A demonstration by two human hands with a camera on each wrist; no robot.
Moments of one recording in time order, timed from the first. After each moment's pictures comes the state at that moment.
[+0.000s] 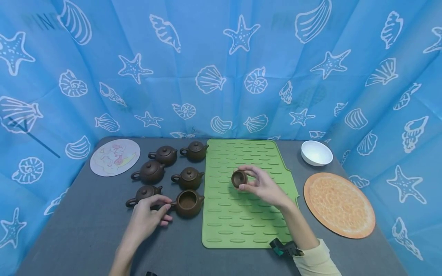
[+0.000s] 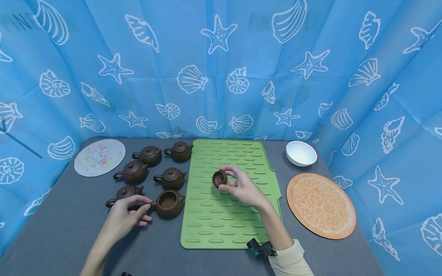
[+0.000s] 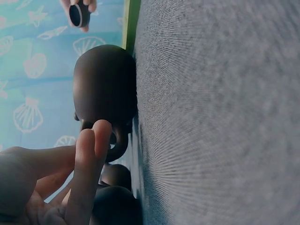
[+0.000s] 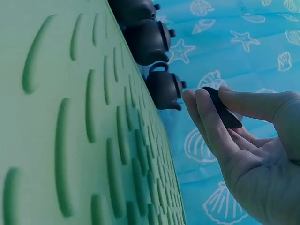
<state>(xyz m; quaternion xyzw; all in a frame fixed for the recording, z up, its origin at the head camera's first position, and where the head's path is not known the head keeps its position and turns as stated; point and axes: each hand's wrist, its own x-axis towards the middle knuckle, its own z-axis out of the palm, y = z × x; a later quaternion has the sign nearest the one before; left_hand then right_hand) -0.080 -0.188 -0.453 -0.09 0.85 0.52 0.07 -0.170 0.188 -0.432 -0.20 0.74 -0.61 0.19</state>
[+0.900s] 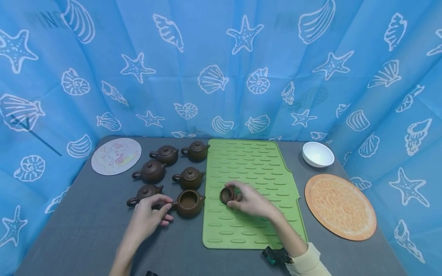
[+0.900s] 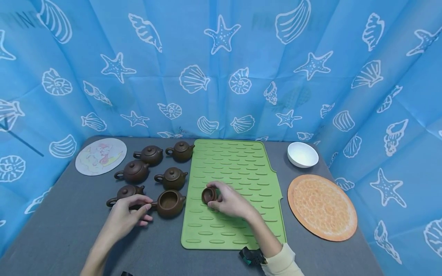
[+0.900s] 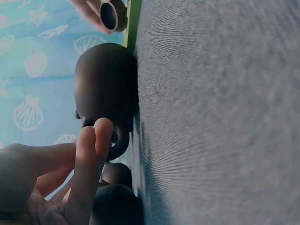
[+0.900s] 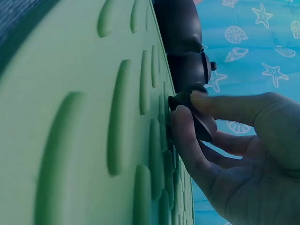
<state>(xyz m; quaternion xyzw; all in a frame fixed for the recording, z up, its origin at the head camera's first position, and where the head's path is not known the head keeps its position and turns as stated) -0.081 -0.187 -0.455 -0.10 0.85 0.51 0.07 -0.154 0.151 -0.455 -0.25 0.85 -0.43 0.20</state>
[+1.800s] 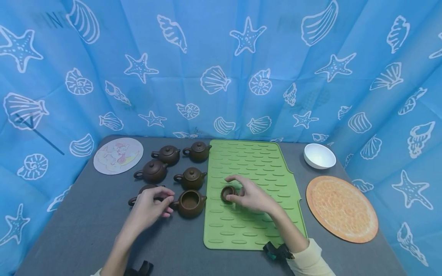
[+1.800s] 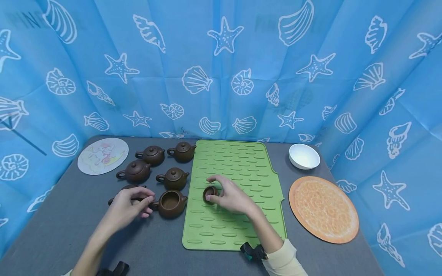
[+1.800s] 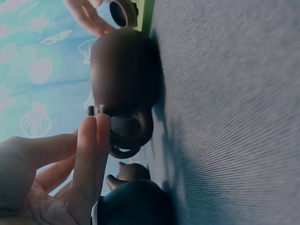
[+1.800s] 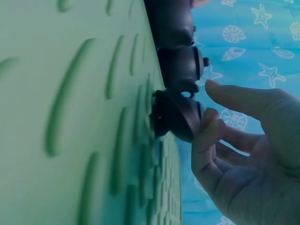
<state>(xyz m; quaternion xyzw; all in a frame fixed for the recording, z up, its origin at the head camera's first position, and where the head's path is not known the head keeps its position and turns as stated) -0.095 -0.197 -0.440 -0.01 0.86 0.51 0.06 -0.164 0.148 -0.441 -0.25 0.85 -0.42 0.18</state>
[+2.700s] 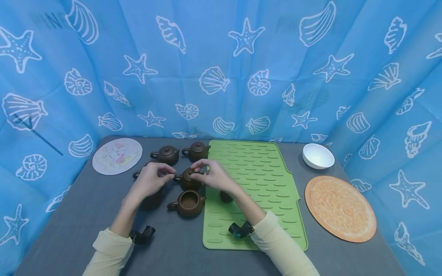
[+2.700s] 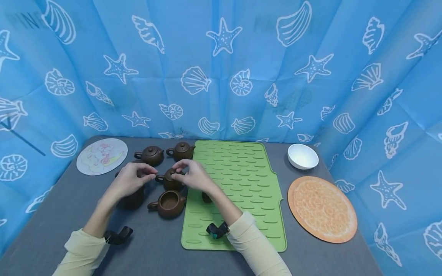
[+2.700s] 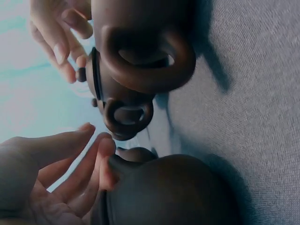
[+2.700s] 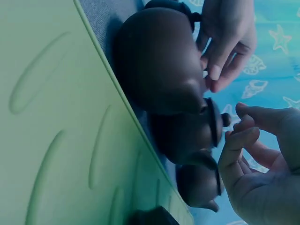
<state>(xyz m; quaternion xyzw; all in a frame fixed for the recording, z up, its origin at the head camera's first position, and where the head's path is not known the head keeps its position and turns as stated) -0.173 -0.208 -0.424 0.06 0.93 0.36 0.03 -0.209 0.045 -0.432 -0.23 0.81 -0.52 0.16</state>
